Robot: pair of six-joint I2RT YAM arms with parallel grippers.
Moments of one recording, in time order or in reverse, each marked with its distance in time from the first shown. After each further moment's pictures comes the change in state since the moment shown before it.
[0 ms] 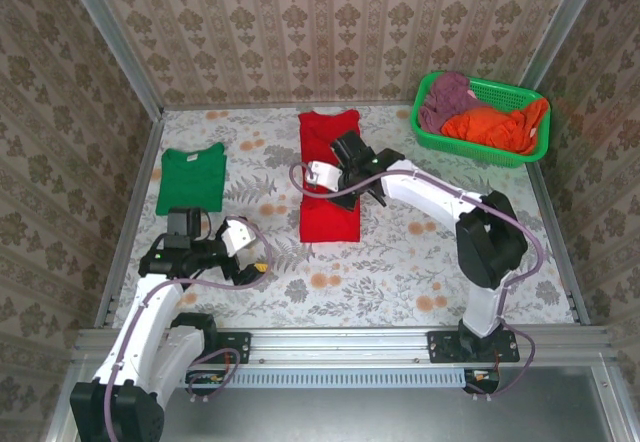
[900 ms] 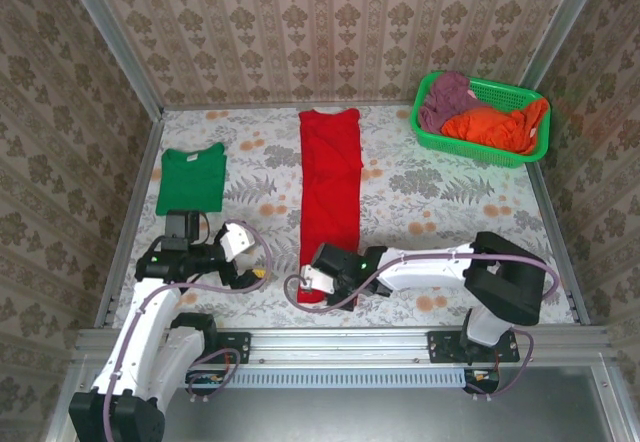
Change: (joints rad) left arm 0.000 -0.039 0.021 -0.108 0.001 0.023; right arm 0.491 -0.242 -0.627 0.236 0.101 0.391
